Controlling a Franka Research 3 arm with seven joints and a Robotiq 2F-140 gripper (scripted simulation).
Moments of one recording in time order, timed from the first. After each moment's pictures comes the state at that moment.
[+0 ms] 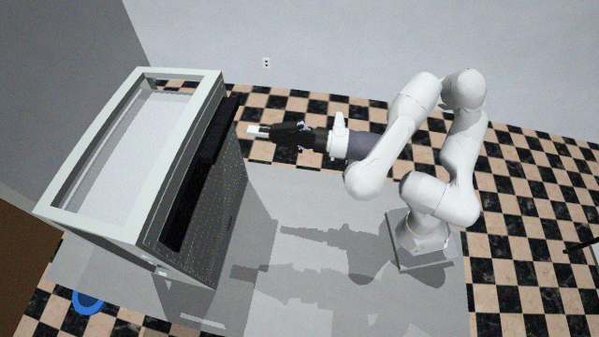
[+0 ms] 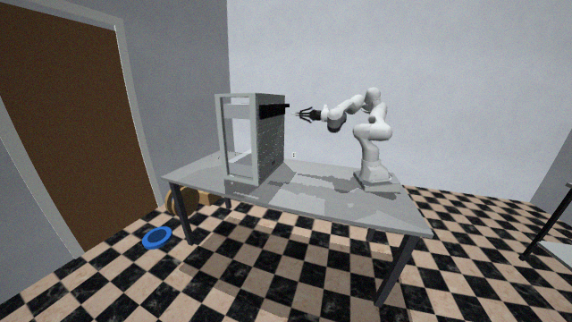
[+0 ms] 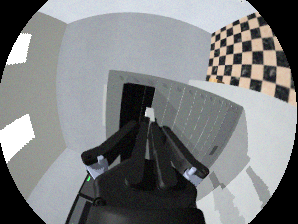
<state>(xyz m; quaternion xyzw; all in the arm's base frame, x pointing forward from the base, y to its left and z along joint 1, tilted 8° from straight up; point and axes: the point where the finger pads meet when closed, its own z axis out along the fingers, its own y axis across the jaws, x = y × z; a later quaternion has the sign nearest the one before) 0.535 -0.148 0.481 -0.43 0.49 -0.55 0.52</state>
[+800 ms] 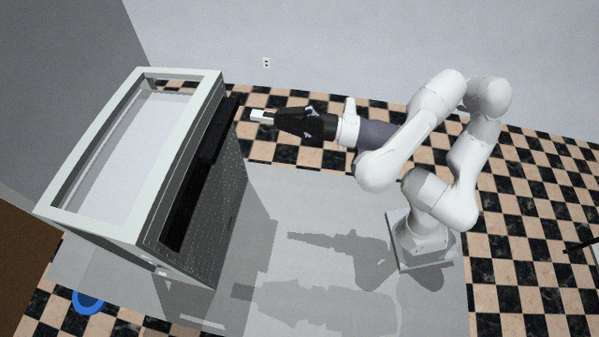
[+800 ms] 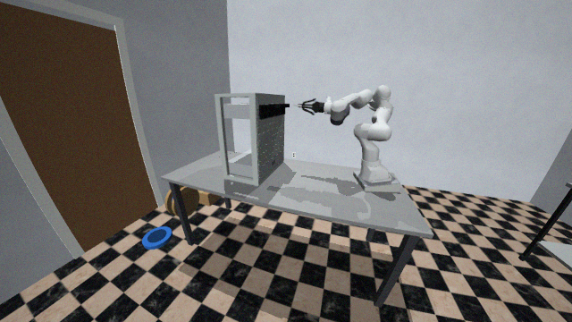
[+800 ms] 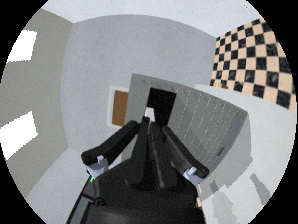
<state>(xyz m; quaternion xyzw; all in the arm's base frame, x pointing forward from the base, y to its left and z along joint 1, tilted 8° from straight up) 0.508 -0.149 0.544 -0.42 0.49 -0.57 0.52</state>
